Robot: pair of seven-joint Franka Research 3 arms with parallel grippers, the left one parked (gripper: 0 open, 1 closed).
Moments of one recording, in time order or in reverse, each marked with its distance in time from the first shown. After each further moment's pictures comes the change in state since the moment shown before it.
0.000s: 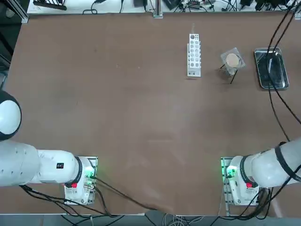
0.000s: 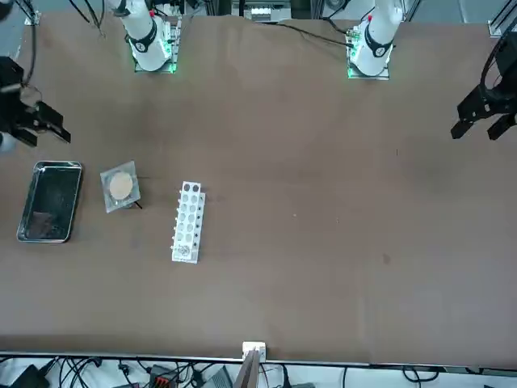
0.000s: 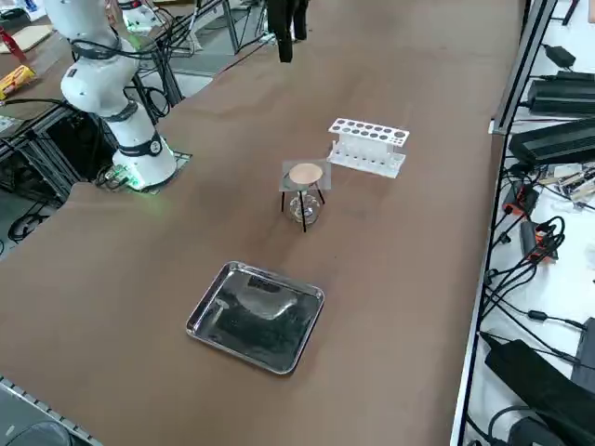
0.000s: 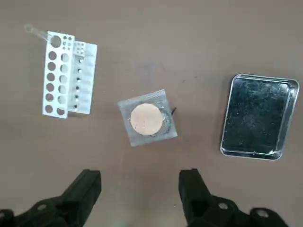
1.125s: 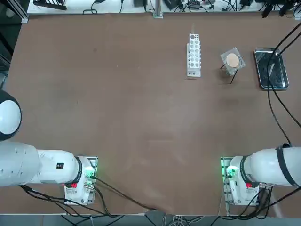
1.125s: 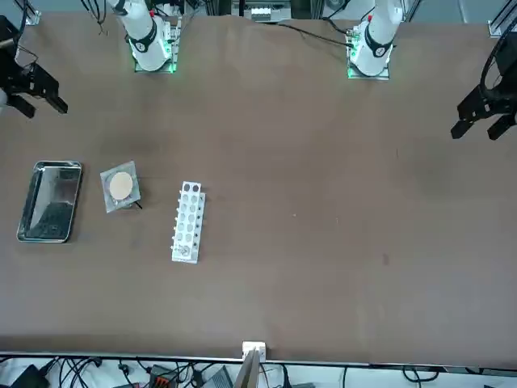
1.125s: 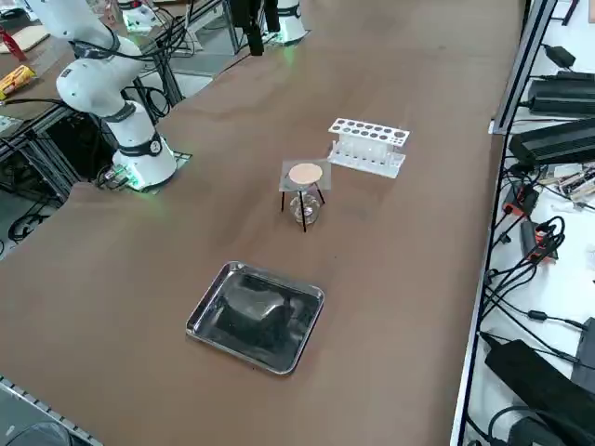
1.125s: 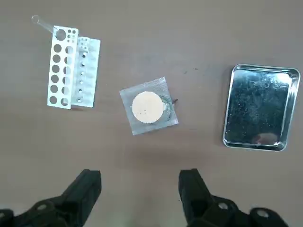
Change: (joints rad) arm -0.167 -0.177 0.150 -0.193 0.000 0.062 0.001
